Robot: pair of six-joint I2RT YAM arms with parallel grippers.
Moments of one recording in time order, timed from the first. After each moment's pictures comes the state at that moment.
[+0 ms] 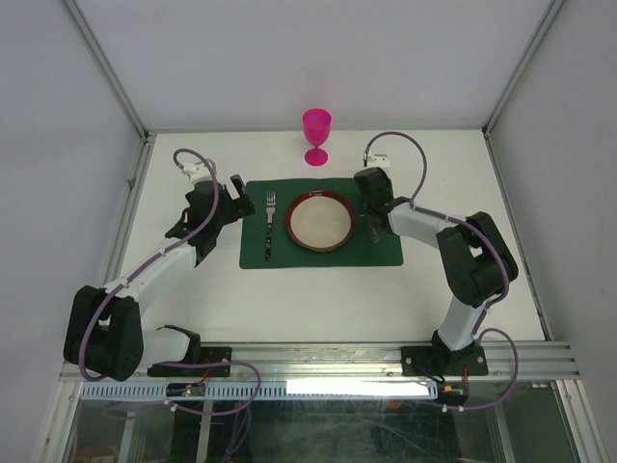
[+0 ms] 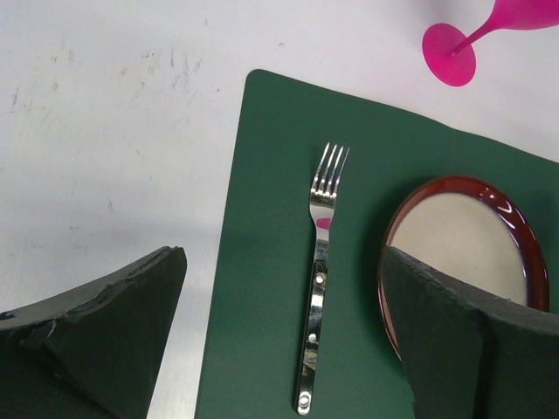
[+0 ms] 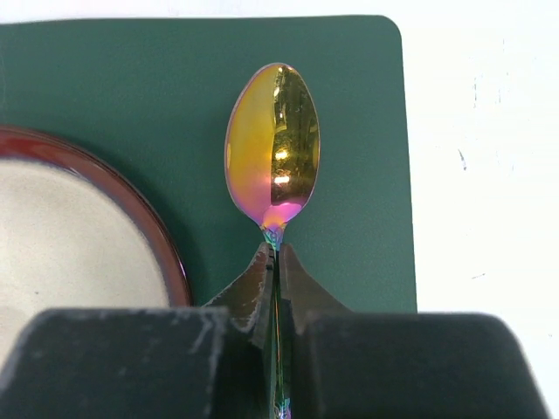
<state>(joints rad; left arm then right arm) -0.32 1.27 0.74 0.05 -0.23 -0.52 0.51 1.76 1.05 -0.05 0.44 0.30</state>
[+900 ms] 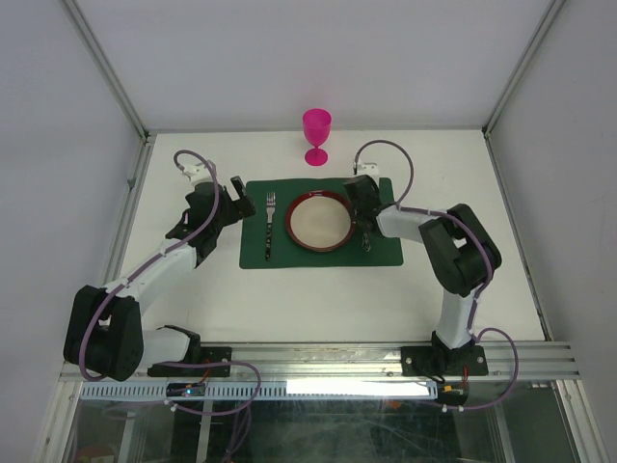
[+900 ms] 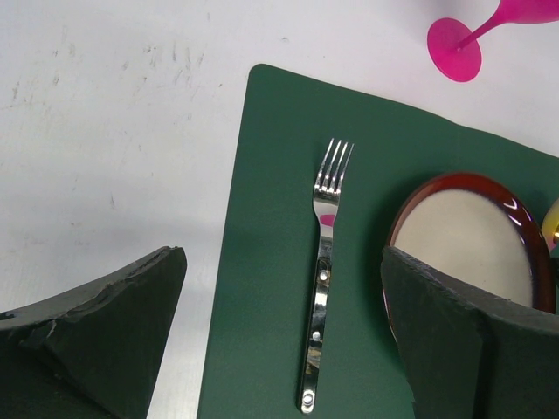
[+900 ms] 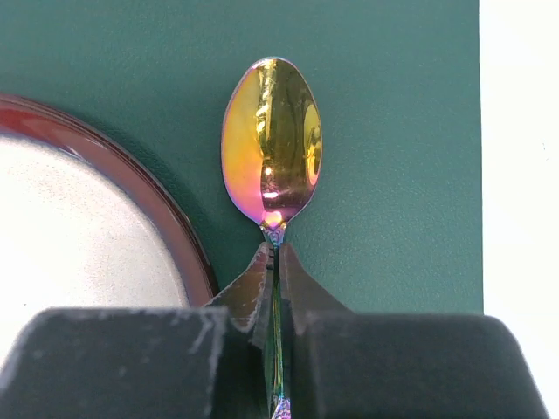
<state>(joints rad) -0.32 1.27 0.73 0.06 -0.23 -0.52 0.55 1.87 1.06 0.01 0.45 0.32</state>
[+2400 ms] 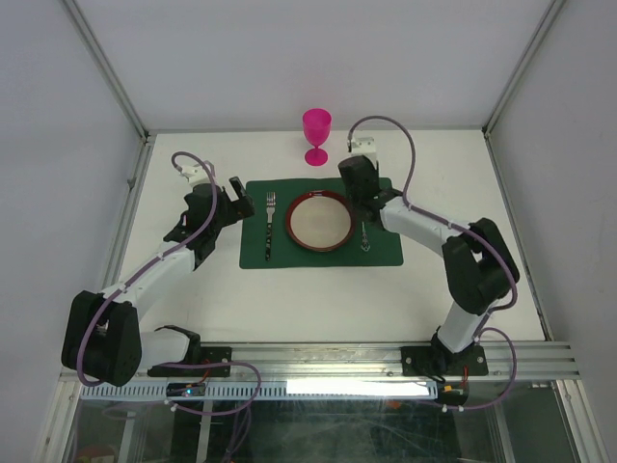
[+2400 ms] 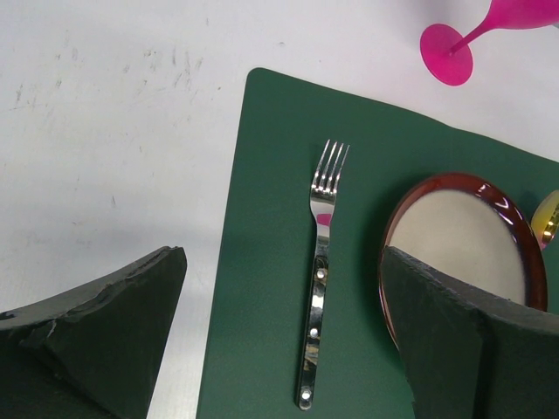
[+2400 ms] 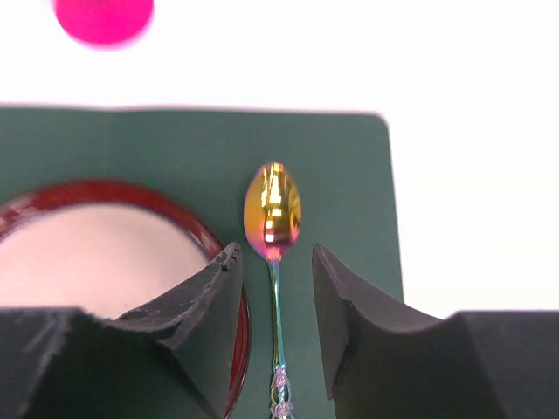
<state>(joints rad) -0.32 1.24 0.71 0.06 -0.23 -0.52 0.61 1.75 1.16 -0.11 0.59 0.26</state>
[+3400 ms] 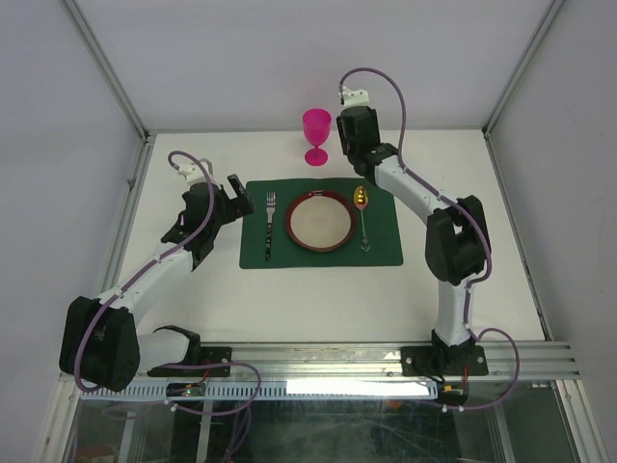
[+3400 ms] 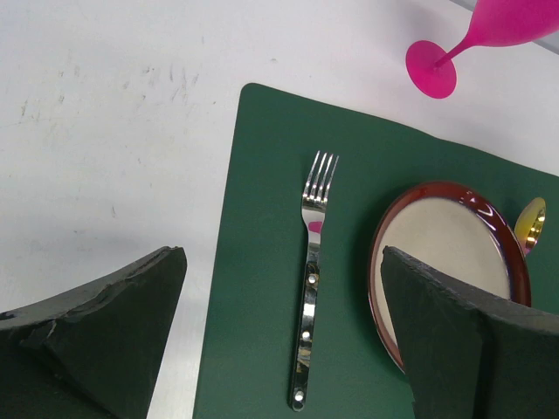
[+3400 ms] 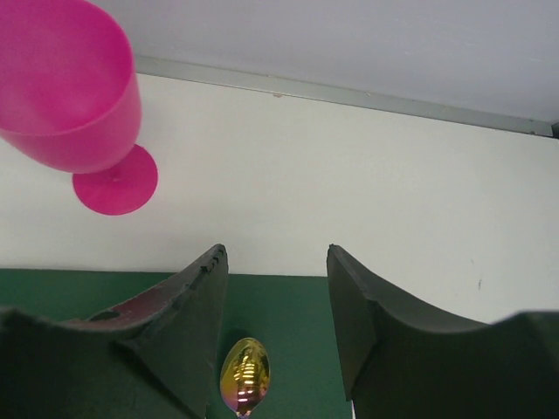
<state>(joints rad) -0.32 1.21 0.72 0.06 -0.23 -0.52 0.52 1.97 1.69 -0.18 0.53 -0.02</state>
